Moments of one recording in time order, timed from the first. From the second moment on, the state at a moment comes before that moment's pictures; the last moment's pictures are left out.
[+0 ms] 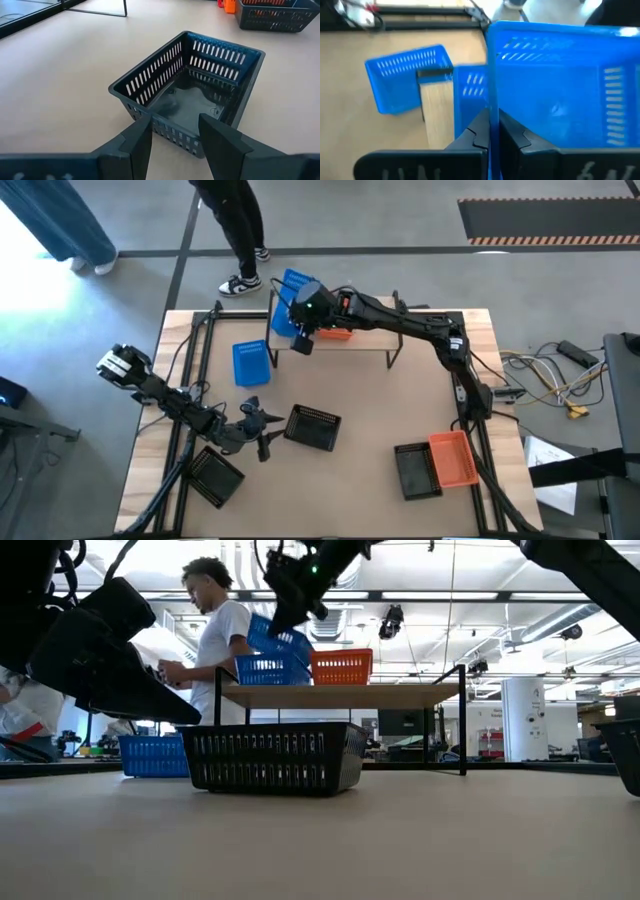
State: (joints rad) left arm -0.54 1.43 0.30 0.62 -0.74 -0.43; right arm -0.29 2.15 2.22 -0.74 0.12 -0.21
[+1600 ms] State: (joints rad) left arm -0.54 1.43 0.28 0.62 -0.74 -0.43; right arm 0.81 1.59 1.20 -0.76 0.20 1.00
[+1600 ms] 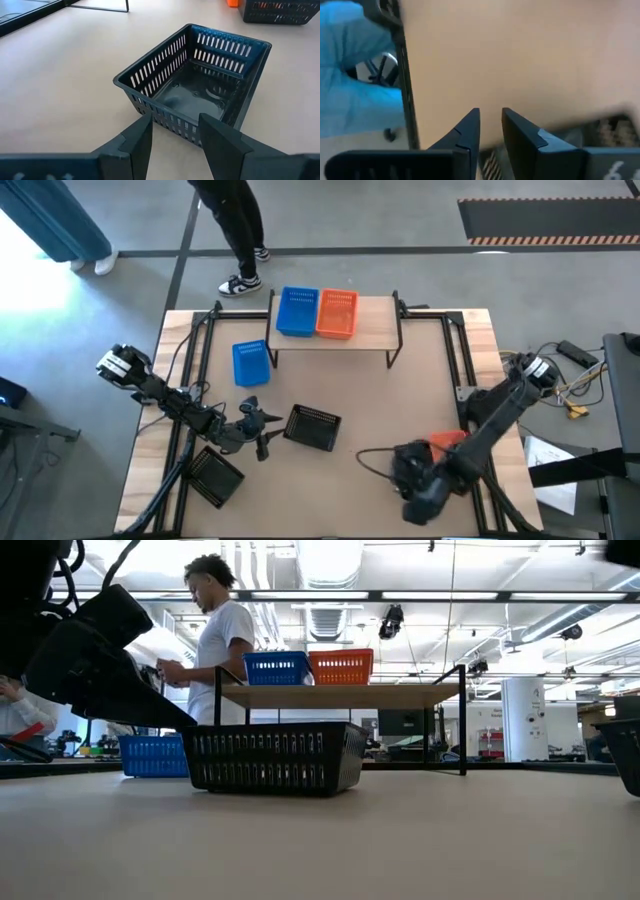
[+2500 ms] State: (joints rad) left arm -0.54 1.43 0.30 0.62 -0.74 -0.46; right arm 0.91 1.84 1.26 -0.82 0.44 0.87
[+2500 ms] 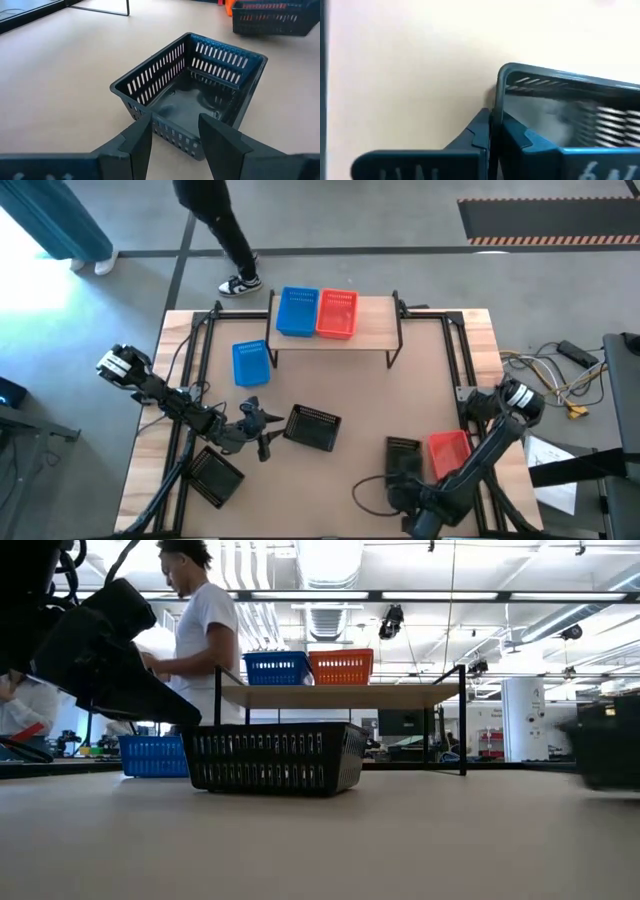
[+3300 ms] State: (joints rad) left arm -0.54 1.43 0.30 0.64 -0.74 -0.47; right arm -0.35 1.40 1.32 -0.82 0.06 -0.42
